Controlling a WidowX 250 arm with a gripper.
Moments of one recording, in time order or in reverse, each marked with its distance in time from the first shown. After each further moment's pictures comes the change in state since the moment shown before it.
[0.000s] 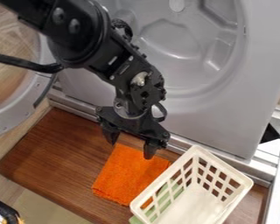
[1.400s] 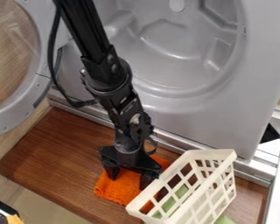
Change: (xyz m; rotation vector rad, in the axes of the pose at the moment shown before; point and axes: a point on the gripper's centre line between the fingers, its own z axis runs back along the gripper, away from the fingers) arm -0.026 0.003 -0.101 -0.061 0.165 0.078
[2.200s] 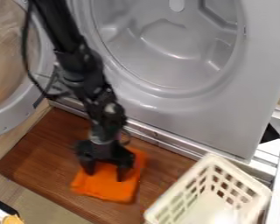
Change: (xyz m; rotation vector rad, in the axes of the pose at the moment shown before) arm -0.005 0.060 0.002 0.072 0.055 0.162
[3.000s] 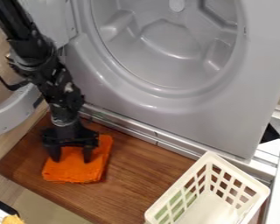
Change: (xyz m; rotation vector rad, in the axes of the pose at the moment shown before) arm 0.022 0.066 -0.008 0.021 0.002 0.166
